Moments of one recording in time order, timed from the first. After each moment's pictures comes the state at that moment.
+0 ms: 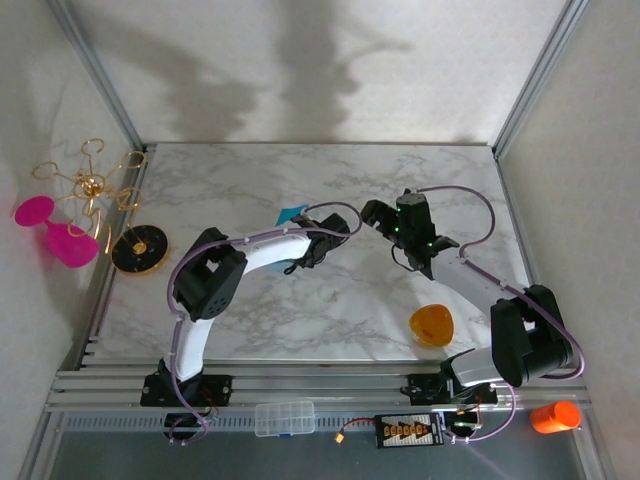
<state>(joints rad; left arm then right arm) -0.77 2.07 1.48 -0.86 -0.62 -0.55 0.42 1.40 0.82 0.00 0.03 0.80</state>
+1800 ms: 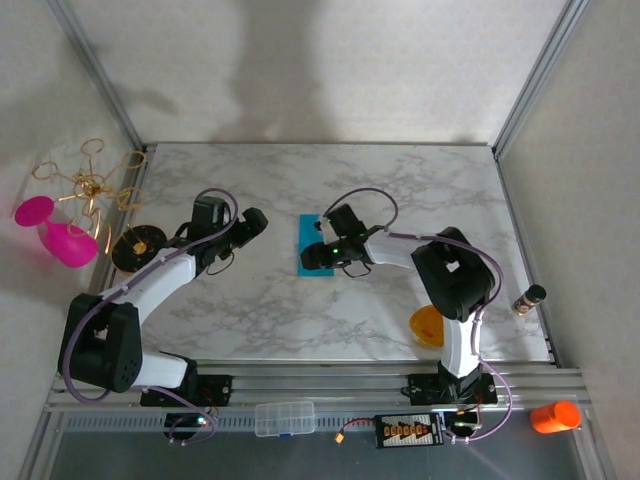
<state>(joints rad) -0.21 1.38 0.80 -0.18 0.18 -0.84 0.67 1.93 1.13 -0.17 -0.40 0.41</state>
